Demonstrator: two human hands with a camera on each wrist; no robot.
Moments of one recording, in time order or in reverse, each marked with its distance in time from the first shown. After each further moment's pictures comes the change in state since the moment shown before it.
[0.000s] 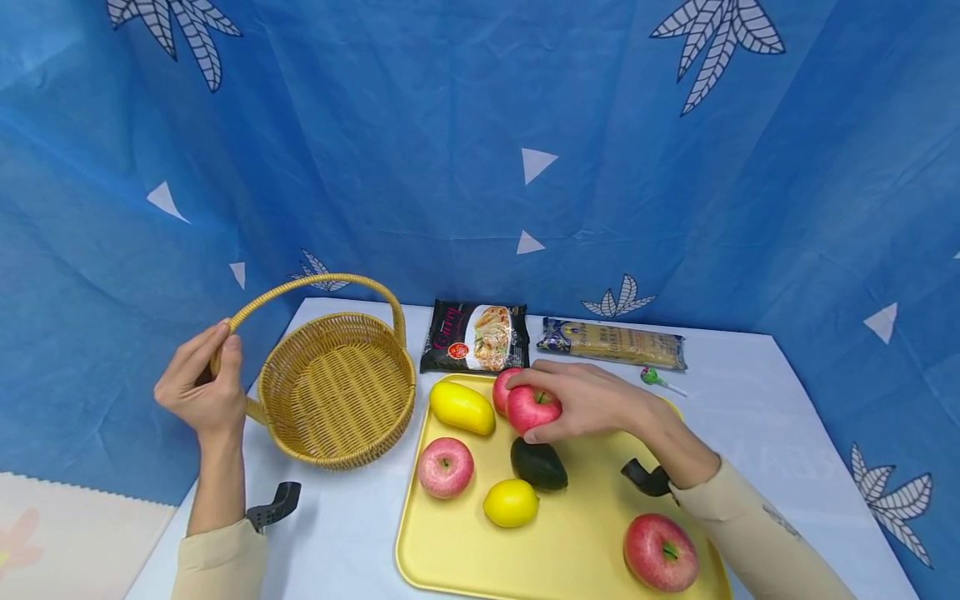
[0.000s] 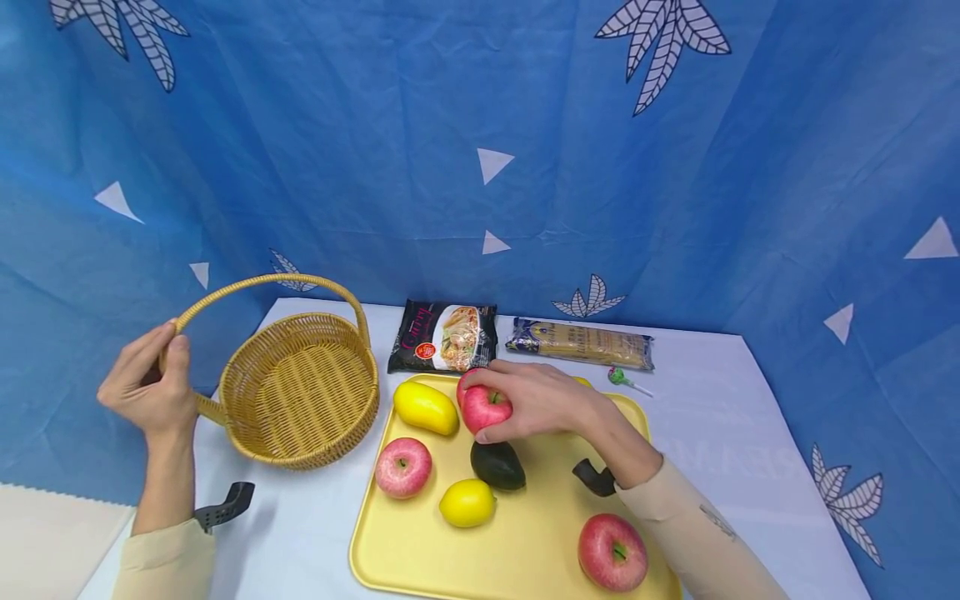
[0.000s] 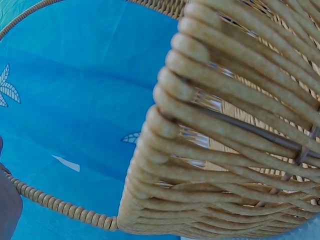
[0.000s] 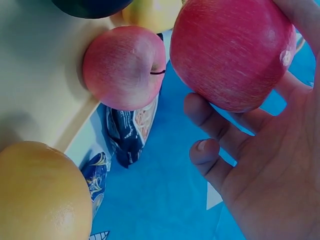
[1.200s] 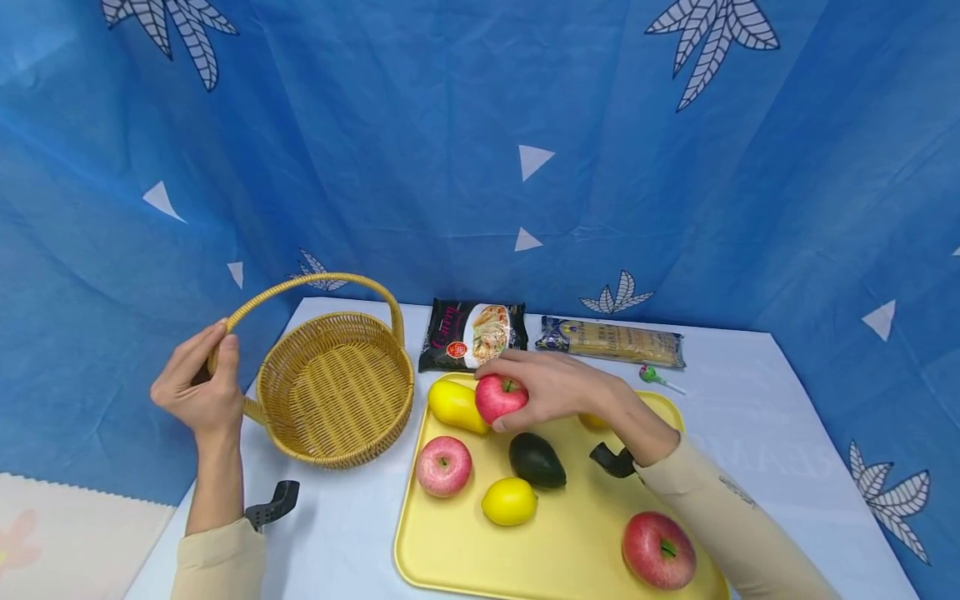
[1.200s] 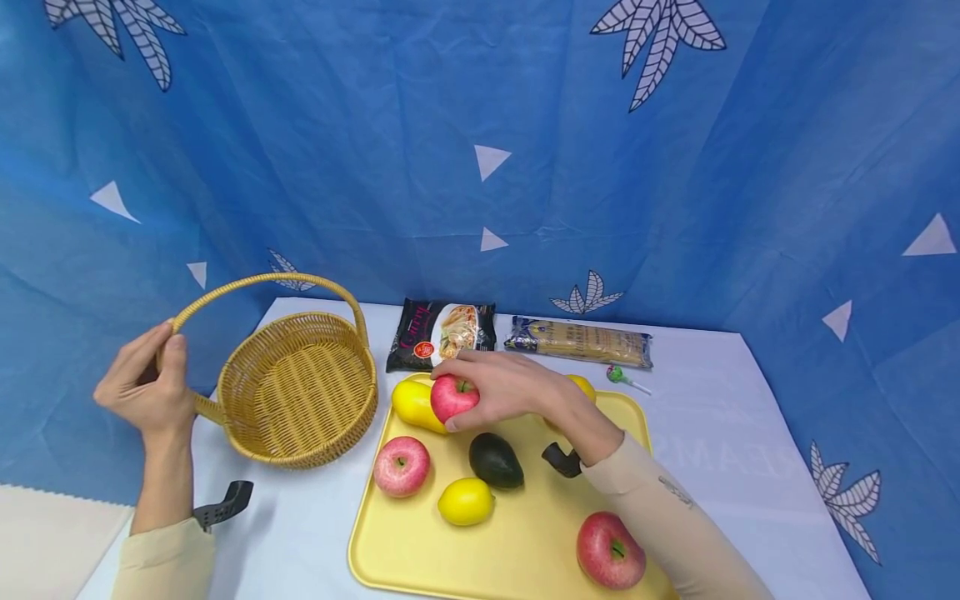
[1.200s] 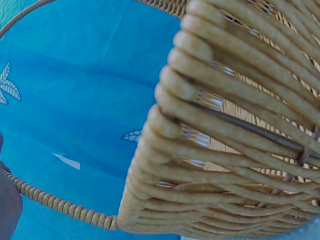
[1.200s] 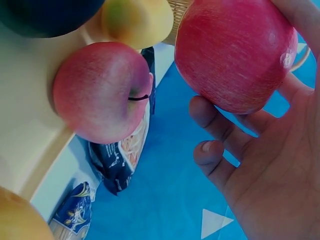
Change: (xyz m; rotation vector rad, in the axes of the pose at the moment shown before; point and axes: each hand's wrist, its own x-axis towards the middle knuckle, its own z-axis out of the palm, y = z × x) left_hand 0.001 -0.001 -0.002 0.006 0.004 -0.008; right_hand 0.037 -0.015 0.001 0.003 0.008 -0.112
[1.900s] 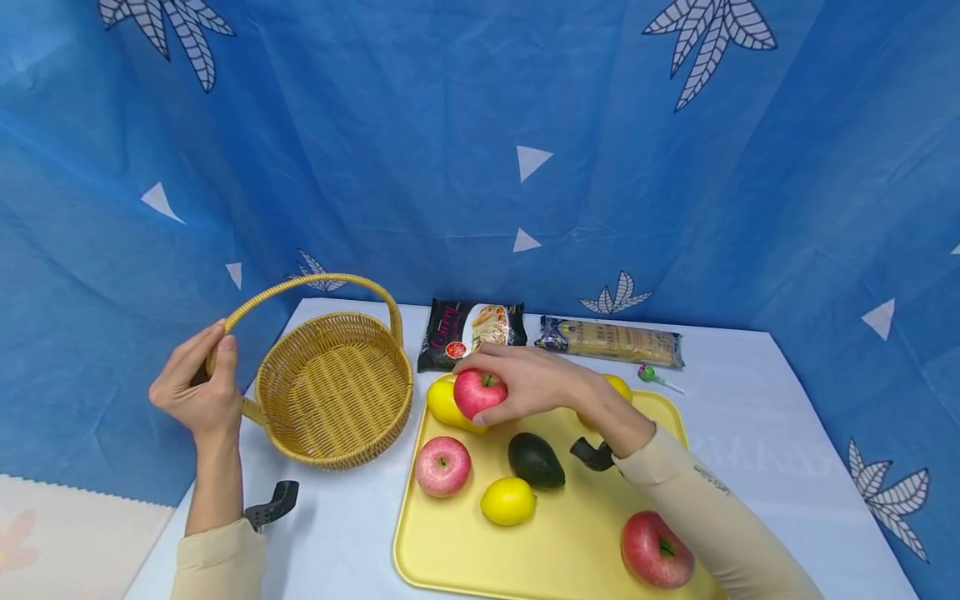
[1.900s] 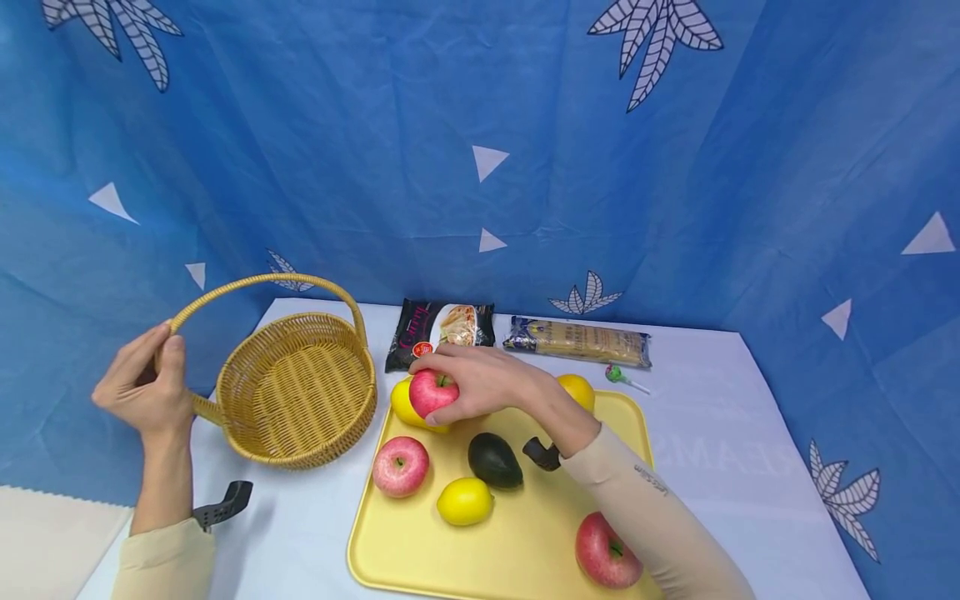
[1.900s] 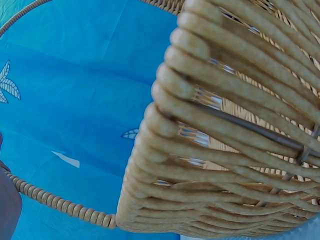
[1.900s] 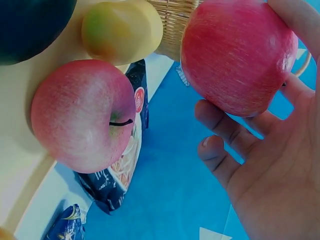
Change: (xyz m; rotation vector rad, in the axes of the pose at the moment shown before) left_hand -0.001 0.000 0.000 0.007 0.003 -0.011; right_hand 0.024 -0.009 0.001 0.024 0.009 -0.043
